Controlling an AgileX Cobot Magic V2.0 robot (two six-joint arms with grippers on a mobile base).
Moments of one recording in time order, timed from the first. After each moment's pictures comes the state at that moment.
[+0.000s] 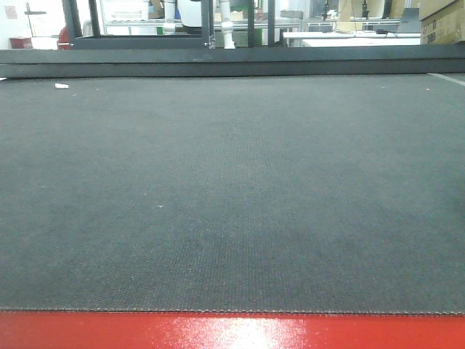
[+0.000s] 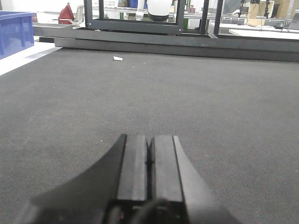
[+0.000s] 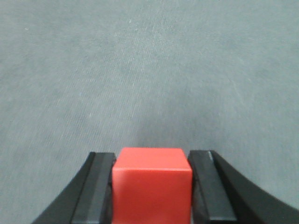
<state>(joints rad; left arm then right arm) -0.03 -0.01 0.03 -0.10 0.03 0.06 0.21 0.78 -0.61 -0.09 0.58 0.11</state>
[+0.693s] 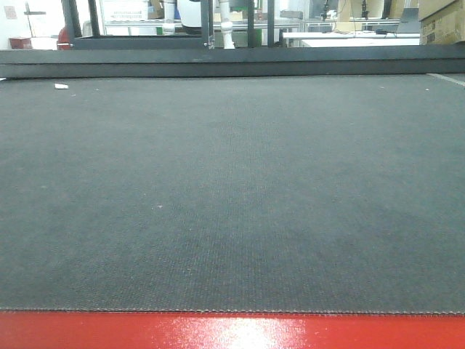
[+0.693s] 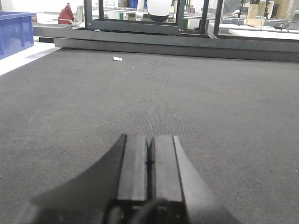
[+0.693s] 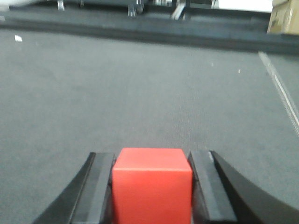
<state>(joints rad) -0.03 -0.01 0.03 -0.10 0.03 0.06 0.21 0.11 -0.52 -0.09 0.63 0.11</state>
